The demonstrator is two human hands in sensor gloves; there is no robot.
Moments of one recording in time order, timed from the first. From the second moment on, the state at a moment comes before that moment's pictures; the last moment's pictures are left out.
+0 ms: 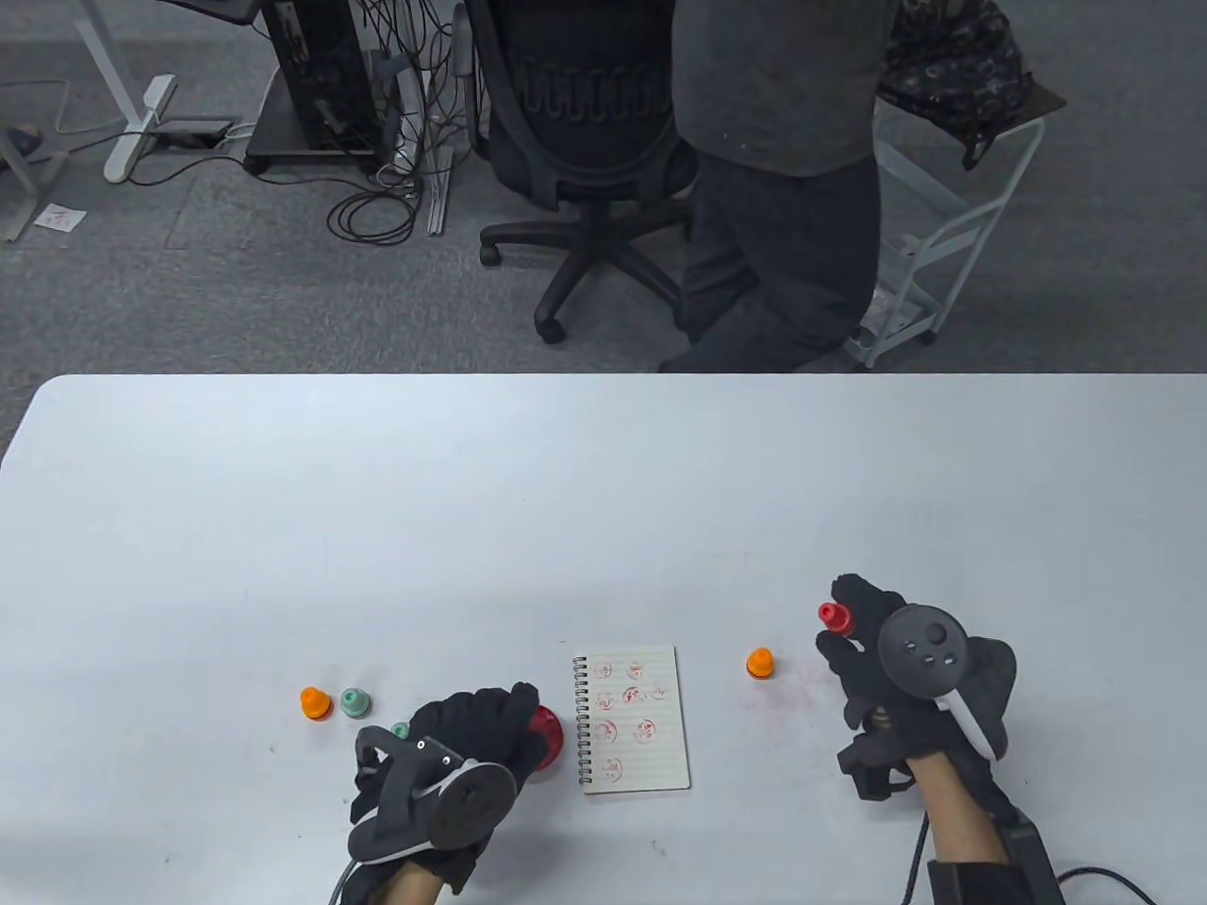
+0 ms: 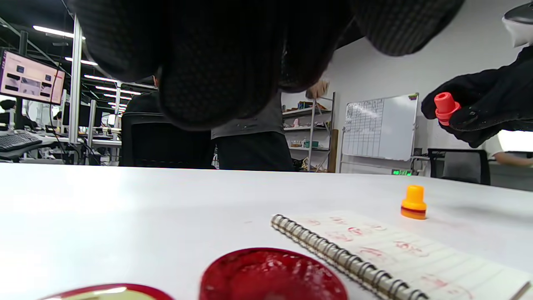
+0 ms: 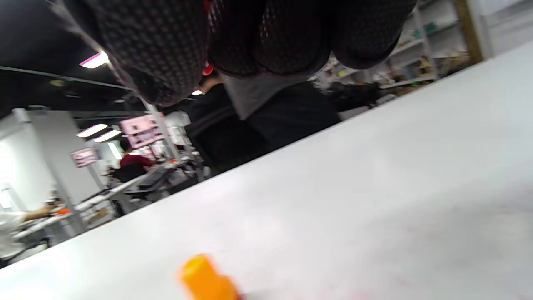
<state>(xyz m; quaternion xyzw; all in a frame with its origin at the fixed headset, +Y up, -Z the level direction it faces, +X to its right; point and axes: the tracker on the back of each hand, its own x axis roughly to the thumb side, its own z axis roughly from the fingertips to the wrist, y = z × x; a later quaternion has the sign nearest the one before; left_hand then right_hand) -0.159 -0.701 -0.192 0.11 -0.26 0.08 0.96 0.222 -0.687 -0.254 0.00 -0.08 0.97 0.23</state>
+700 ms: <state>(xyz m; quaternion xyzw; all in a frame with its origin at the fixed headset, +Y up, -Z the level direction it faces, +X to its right) -0.109 -0.714 -0.181 0.14 -0.33 0.29 0.89 0.073 -0.695 -0.174 0.22 -0.14 0.96 0.12</state>
